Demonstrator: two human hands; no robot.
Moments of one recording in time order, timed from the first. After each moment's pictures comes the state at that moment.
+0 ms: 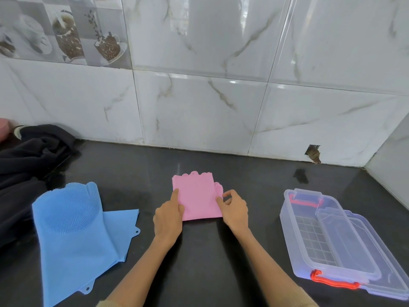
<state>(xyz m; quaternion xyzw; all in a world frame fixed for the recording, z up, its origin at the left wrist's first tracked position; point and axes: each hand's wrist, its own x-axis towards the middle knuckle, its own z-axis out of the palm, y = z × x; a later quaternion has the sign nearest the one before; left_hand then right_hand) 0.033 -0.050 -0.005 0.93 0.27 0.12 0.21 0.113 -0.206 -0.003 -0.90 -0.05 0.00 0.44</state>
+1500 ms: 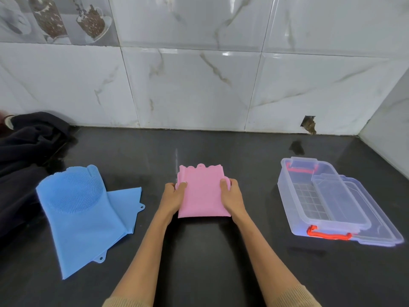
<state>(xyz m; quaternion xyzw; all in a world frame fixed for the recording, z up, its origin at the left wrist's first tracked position) 0.017 -0.049 -0.007 0.74 0.29 0.03 0.60 0.069 -0.209 -0.015 -0.80 0.02 0.11 0.59</state>
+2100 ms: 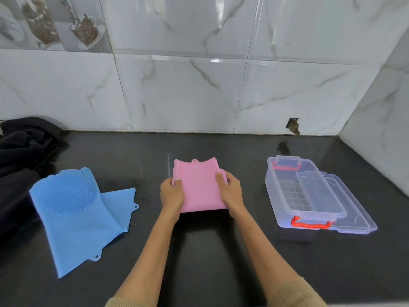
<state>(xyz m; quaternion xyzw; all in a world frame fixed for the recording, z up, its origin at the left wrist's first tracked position) 0.004 -0.088 0.028 0.69 0.31 0.16 0.64 0.057 -0.225 0.012 -0.78 -0.01 0.03 0.63</state>
